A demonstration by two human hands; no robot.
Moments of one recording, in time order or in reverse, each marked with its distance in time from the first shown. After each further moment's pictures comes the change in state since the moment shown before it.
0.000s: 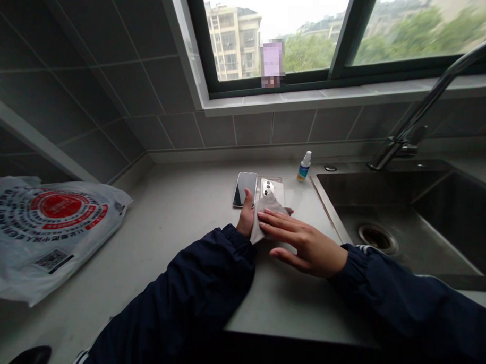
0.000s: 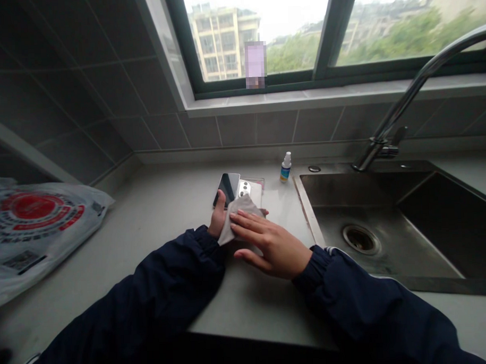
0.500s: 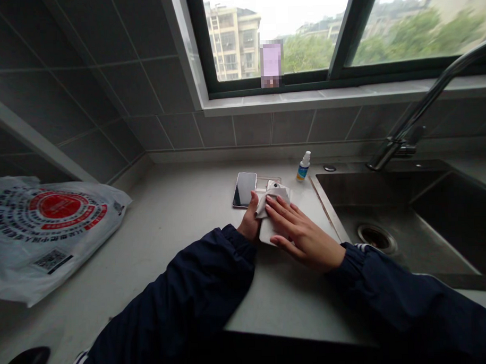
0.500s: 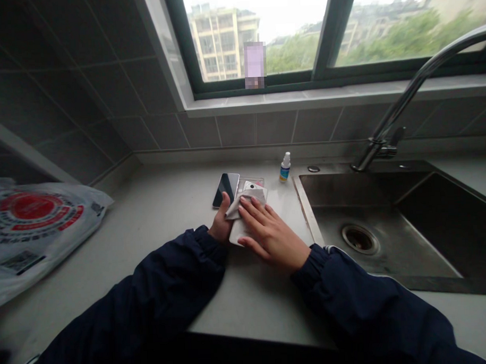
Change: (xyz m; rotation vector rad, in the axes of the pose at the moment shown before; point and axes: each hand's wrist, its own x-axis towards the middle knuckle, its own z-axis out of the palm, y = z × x) left_hand 0.001 -0.013 0.008 -0.097 -0.013 0.125; right_hand -0.002 0.009 0.007 -0.185 -0.034 0.234
